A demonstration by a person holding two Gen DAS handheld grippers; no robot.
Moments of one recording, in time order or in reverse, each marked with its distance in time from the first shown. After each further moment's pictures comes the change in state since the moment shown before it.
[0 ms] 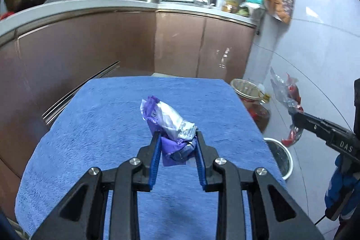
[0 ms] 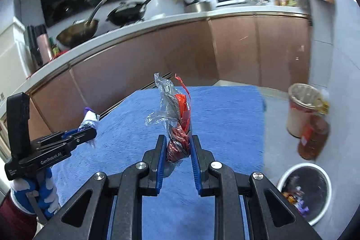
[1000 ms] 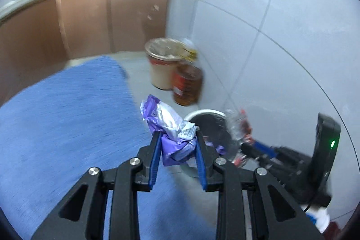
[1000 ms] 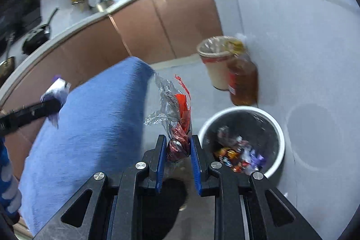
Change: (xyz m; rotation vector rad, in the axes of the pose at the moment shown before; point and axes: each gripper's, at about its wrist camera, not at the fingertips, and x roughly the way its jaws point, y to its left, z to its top) left arm 0.163 -0.237 0.031 0.274 0.300 -0.386; right arm -0.025 -0.198 -0.096 0.384 0.065 -0.367
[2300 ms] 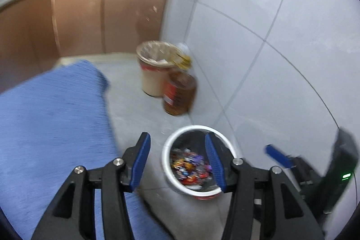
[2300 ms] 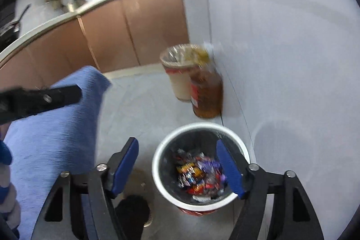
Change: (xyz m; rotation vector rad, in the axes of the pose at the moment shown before) left arm 0.025 -0.010 0.024 -0.061 -0.079 0.016; right arm -0.004 -0.001 0.029 -0.054 -0.080 -0.229
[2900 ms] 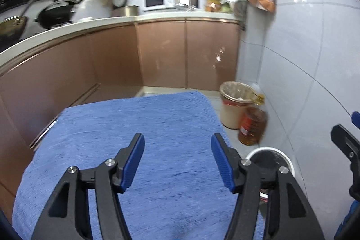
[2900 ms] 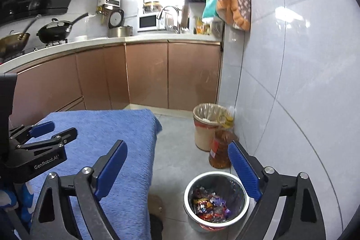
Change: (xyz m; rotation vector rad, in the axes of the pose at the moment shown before) left arm -0.174 0.079 -0.062 -0.094 -0.264 0.450; right arm -0.143 0.115 0.017 -0.225 -0.278 0.055
